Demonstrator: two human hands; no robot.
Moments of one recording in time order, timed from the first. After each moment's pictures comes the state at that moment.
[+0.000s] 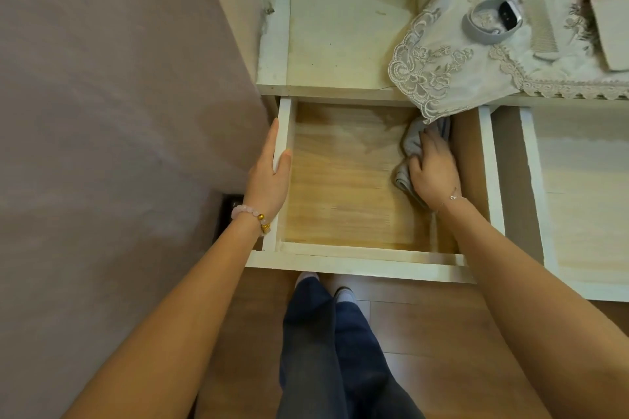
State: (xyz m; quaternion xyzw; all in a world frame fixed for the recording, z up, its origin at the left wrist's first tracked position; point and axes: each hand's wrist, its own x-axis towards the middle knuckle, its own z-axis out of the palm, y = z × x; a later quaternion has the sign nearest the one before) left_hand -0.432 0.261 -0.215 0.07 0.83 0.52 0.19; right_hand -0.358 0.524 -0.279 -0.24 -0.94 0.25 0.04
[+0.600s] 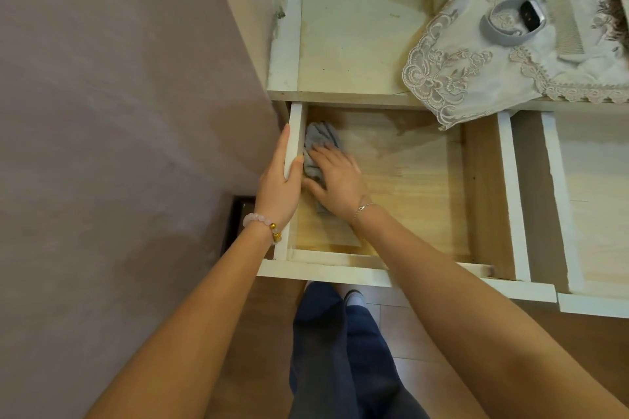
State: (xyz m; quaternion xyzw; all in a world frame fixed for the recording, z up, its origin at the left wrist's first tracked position) left_hand -0.432 0.263 -0.215 0.08 0.84 0.50 0.18; right_hand -0.414 0.387 -0.283 -0.02 -0.97 0.26 -0.01
